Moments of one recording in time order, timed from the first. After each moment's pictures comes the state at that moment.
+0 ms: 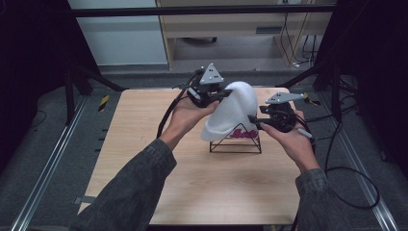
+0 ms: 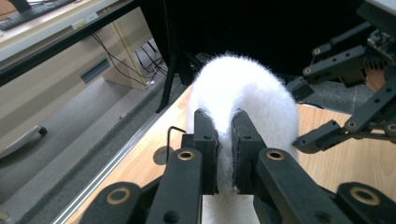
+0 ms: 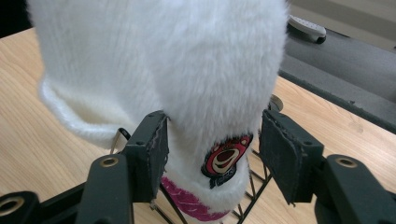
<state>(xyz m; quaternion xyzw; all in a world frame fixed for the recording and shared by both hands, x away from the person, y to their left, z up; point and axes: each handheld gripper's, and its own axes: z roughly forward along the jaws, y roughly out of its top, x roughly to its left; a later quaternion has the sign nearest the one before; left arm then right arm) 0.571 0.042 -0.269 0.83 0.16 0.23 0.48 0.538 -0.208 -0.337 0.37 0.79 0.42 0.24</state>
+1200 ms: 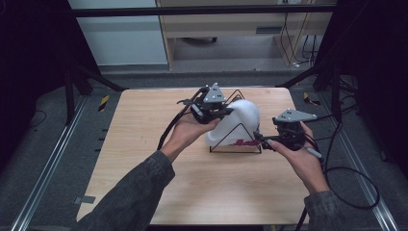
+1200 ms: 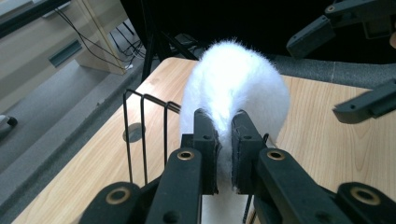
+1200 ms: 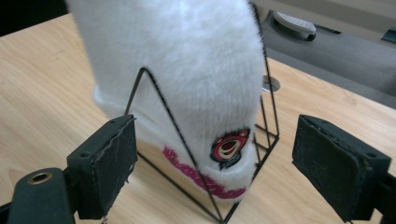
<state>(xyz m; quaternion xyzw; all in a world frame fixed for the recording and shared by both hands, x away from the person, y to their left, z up) 0.558 0.038 -0.311 0.86 0.14 0.20 0.46 0.493 -0.223 -0.358 0.39 0.77 0.43 0.25</state>
